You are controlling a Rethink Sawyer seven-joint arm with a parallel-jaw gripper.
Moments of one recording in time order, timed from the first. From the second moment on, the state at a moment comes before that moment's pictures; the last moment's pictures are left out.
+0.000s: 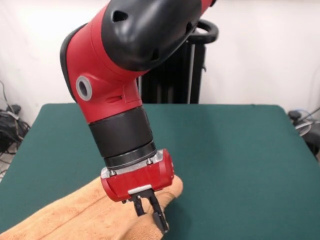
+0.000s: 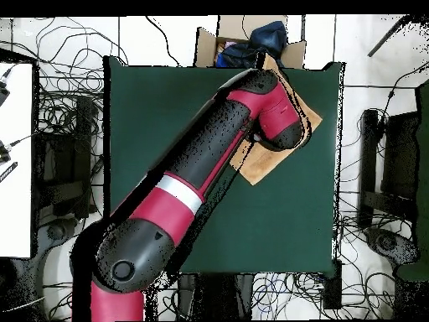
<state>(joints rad) 0.05 0.20 -1.12 0.66 -1.14 -1.05 4.01</state>
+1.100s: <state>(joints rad) 0.01 0.11 -0.87 0.72 -1.08 -1.08 3.83</state>
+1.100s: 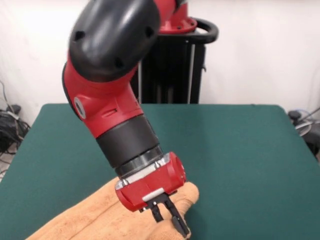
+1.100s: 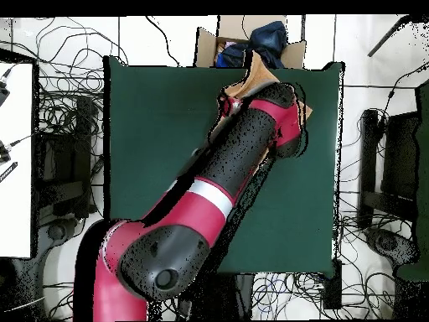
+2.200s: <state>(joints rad) -0.05 0.09 -0.78 0.74 -1.16 -1.12 3.66</state>
